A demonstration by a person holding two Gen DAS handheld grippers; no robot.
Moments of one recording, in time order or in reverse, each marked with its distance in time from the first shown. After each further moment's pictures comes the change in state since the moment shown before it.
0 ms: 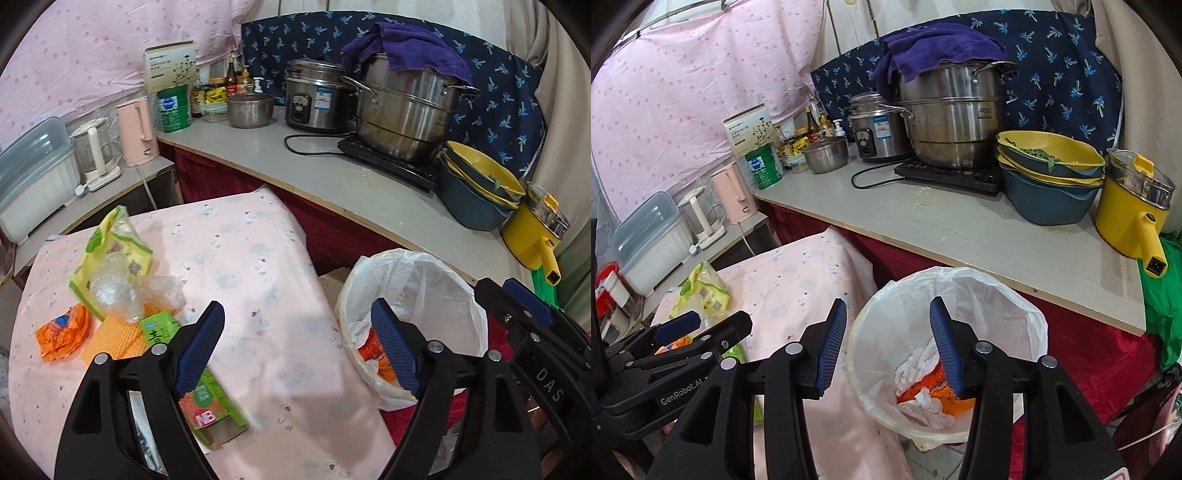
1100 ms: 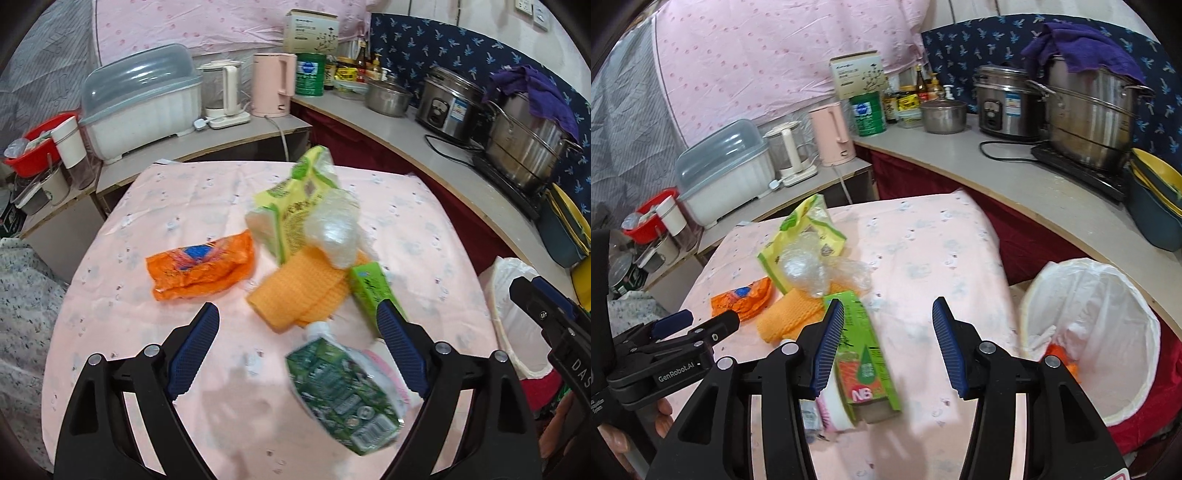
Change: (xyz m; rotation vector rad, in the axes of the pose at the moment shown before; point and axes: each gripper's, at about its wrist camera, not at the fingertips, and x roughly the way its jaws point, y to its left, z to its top) left arm -0.043 0.202 -0.059 -0.254 0.059 0.244; right arm 0.029 0.173 -0.038 -0.223 0.137 0.242
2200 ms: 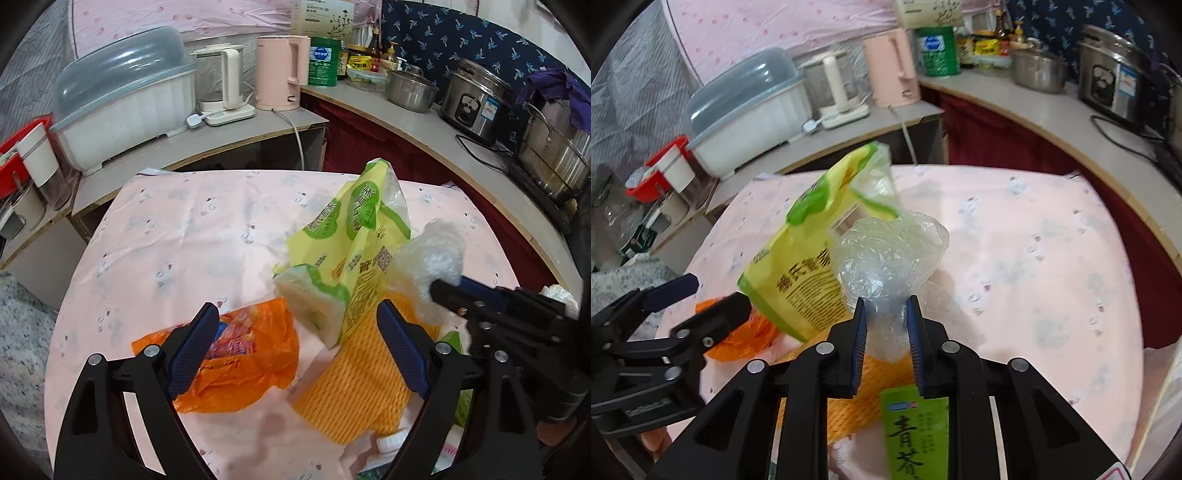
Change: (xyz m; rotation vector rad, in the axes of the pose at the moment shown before) left arm 0.110 0.040 0.067 0.037 0.036 -0.020; right arm 0.178 0.070 0.052 -0.113 0.191 0.148
